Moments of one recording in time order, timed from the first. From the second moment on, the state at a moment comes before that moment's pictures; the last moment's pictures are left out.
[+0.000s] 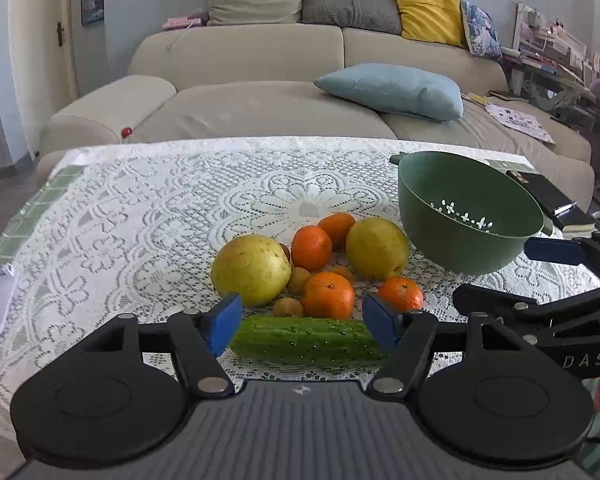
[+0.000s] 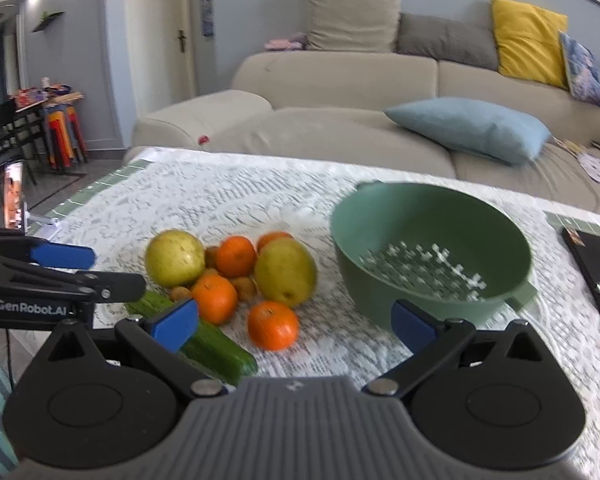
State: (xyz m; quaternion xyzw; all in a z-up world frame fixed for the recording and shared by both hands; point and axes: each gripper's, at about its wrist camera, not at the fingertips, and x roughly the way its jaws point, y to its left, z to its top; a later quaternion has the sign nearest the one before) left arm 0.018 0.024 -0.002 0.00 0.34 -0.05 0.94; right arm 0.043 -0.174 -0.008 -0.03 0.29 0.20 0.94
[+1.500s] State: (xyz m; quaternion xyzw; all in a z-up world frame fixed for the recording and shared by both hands) left arm 0.093 0.073 -0.054 -0.11 0.35 0.00 0.93; right arm 0.137 -0.135 -0.069 0.10 0.37 0.16 0.91
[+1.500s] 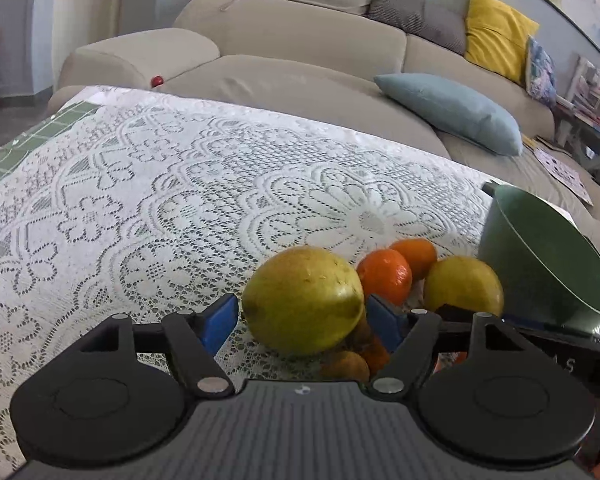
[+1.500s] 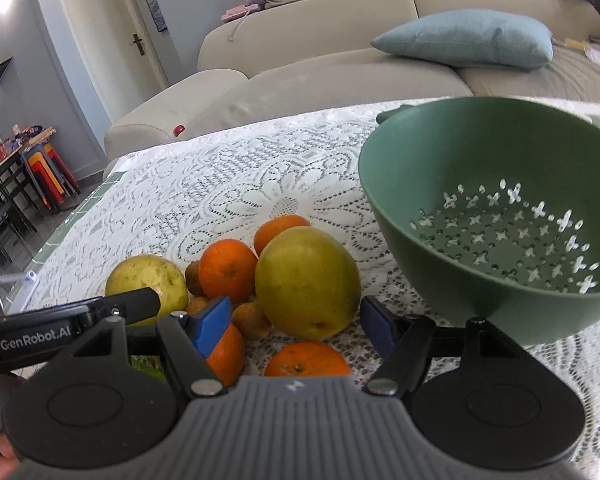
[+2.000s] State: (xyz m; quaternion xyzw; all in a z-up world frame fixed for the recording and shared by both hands) left arm 0.111 0.073 -0.069 -0.16 0.36 0.02 0.92; right arm 0.149 -0.133 -0.083 0.13 0.37 0.12 0.91
